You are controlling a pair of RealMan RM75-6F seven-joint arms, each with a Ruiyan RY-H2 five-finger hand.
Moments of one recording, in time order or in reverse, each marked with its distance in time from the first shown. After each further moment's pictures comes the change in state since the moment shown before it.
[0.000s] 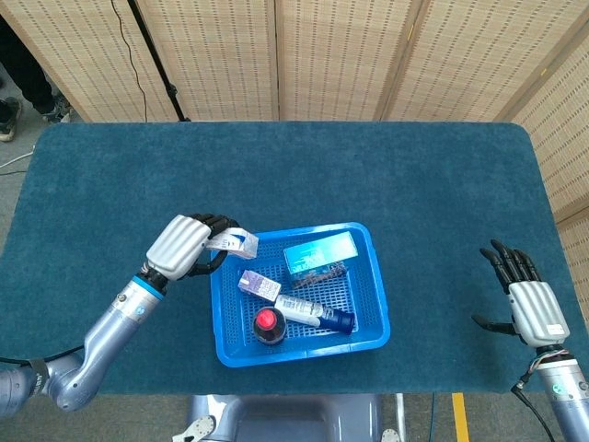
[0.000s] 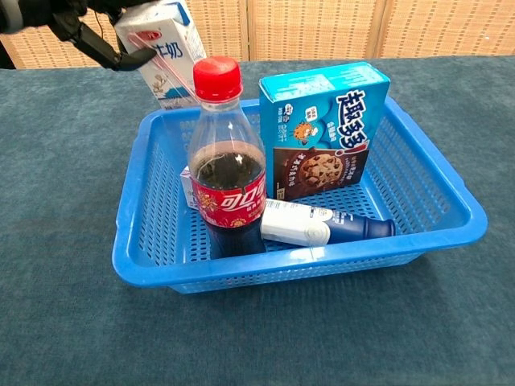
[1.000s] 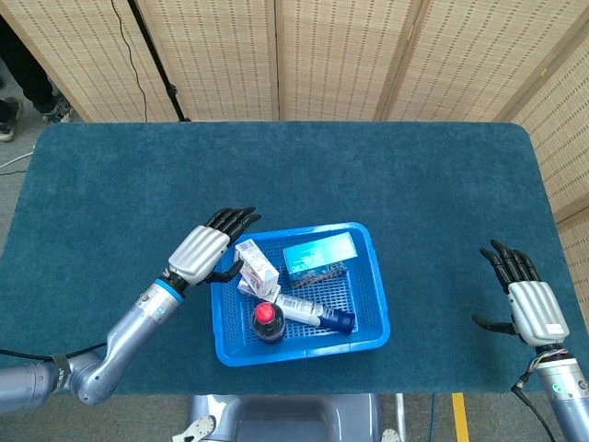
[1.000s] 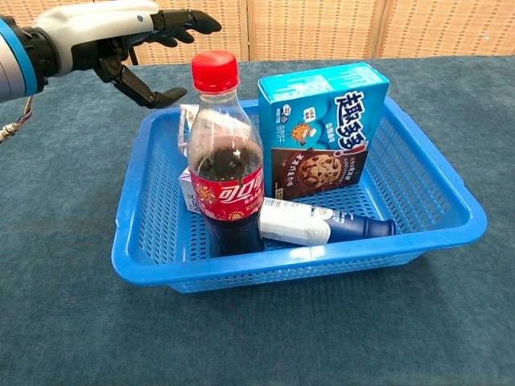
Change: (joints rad) left arm -0.015 -0.075 -0.022 0.049 -0.058 -0.106 -0.016; right arm 0.003 -0.001 0.000 0.005 0.006 -0.009 0.002
